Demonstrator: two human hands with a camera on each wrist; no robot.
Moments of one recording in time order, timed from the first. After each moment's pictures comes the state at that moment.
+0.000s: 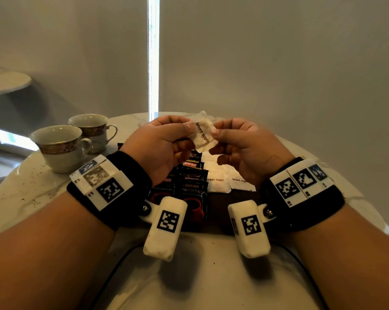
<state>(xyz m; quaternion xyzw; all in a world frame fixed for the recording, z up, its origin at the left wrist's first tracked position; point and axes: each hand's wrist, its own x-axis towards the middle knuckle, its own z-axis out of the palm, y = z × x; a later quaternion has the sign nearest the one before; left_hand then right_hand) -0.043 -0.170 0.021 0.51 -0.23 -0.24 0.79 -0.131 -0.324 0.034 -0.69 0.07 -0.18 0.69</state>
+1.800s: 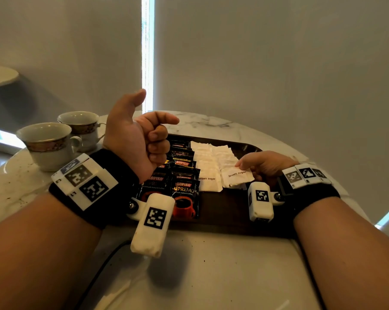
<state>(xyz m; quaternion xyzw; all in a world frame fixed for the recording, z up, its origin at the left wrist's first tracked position) -0.037 -0.154 0.025 0.46 -0.23 -0.29 0.81 -0.143 -0.417 0.006 -0.74 0.33 0.01 0.59</state>
